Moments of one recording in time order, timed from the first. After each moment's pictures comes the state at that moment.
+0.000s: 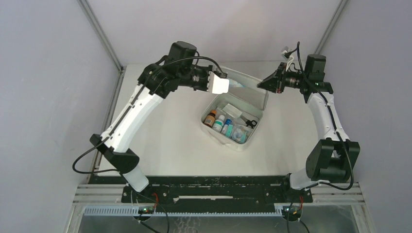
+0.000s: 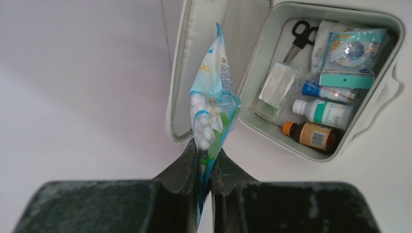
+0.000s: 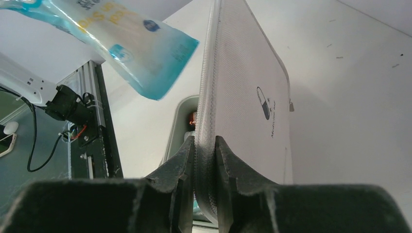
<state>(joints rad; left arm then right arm) -0.70 1.65 2.09 -1.01 0.42 1.14 -0.11 1.49 1.35 -0.39 -1.25 -0.12</state>
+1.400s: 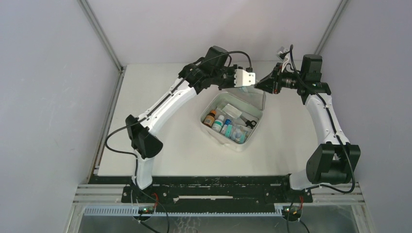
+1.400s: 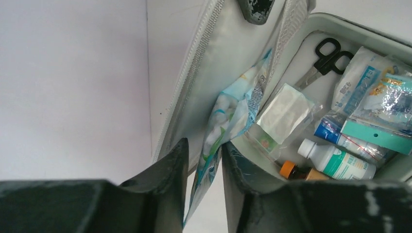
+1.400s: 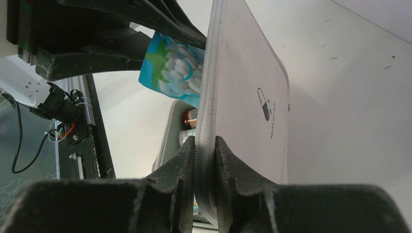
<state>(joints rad) -0.77 1.99 2.22 -0.84 0.26 0.94 -0.06 1.45 1.34 -0.42 -1.17 -0.15</state>
